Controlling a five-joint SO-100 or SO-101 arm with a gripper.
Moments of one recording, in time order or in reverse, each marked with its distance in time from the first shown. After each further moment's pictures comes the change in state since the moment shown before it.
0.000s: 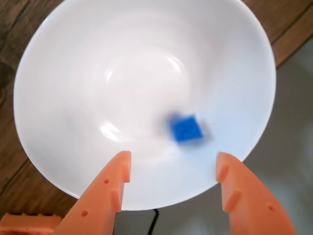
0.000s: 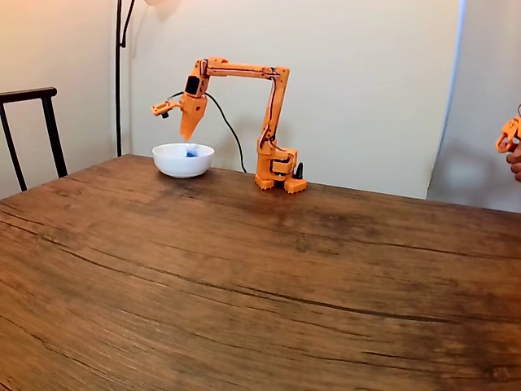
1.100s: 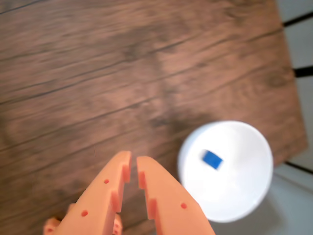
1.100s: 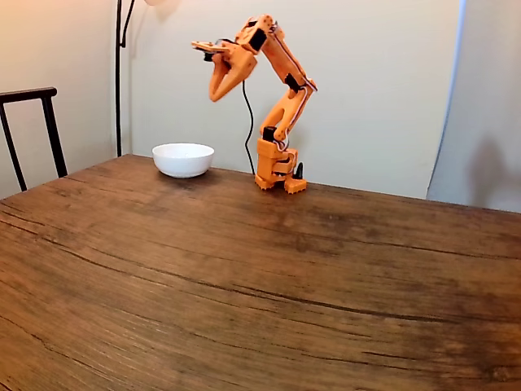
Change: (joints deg) arm -50.2 28.2 -11.7 23.6 -17.7
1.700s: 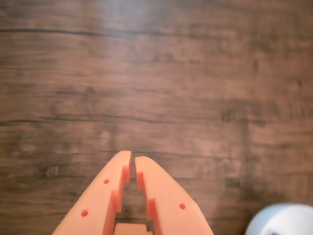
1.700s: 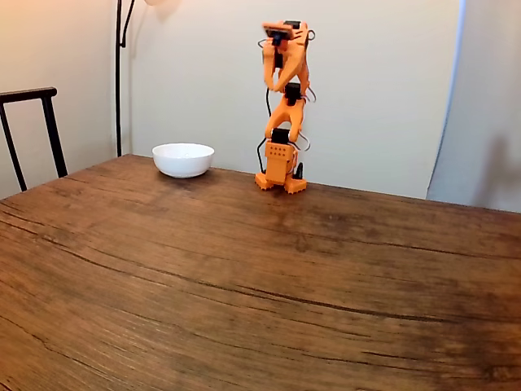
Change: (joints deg) arm -35.0 20.6 4.6 0.0 -16.1
